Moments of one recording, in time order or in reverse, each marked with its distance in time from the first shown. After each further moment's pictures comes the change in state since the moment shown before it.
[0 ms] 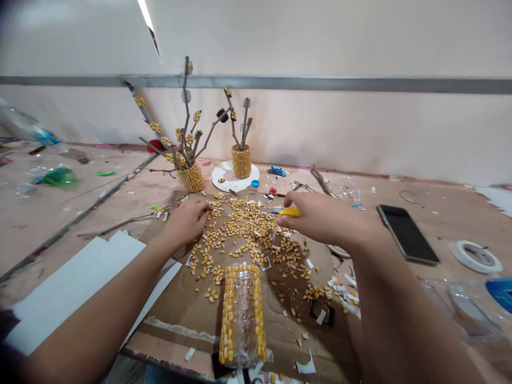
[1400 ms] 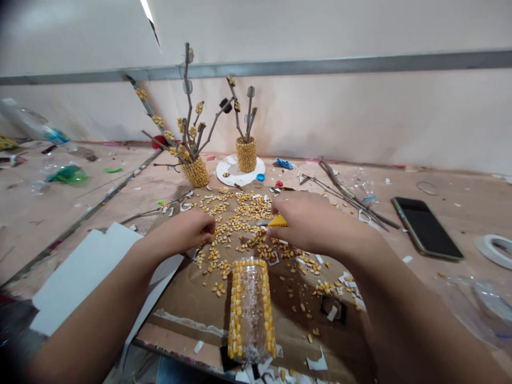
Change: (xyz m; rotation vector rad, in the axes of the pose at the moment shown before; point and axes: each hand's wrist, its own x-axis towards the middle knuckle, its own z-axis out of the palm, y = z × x) left_hand -0.020 0.006 -0.029 -0.014 -0.423 0.184; right_hand 0.003 -0.022 0.028 -0.048 0.053 -0.267
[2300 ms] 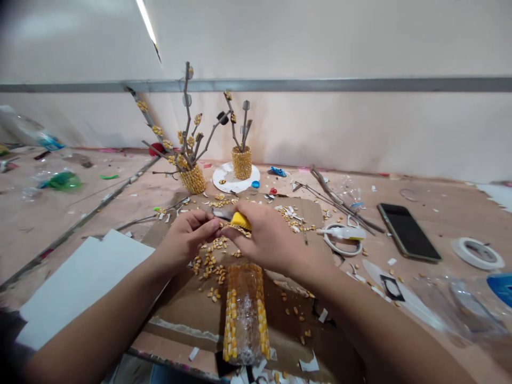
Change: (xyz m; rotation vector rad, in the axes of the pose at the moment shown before) left_hand -0.012 0.047 0.011 -1.370 0.379 0.159; right_hand 0.008 -0.050 0.024 0.488 0.507 -0.337
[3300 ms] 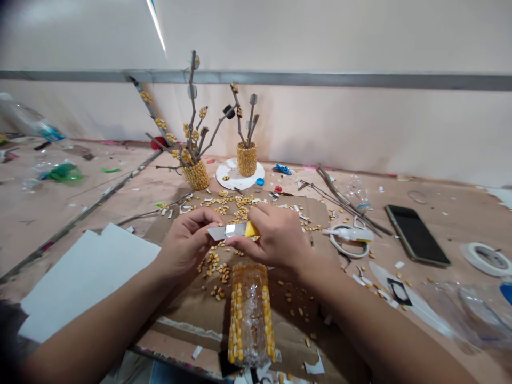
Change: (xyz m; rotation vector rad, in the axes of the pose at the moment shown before) left_hand -0.014 0.000 0.012 -0.288 0.063 0.087; right_hand -0.007 0.024 0.019 -0.411 0.262 -0.270
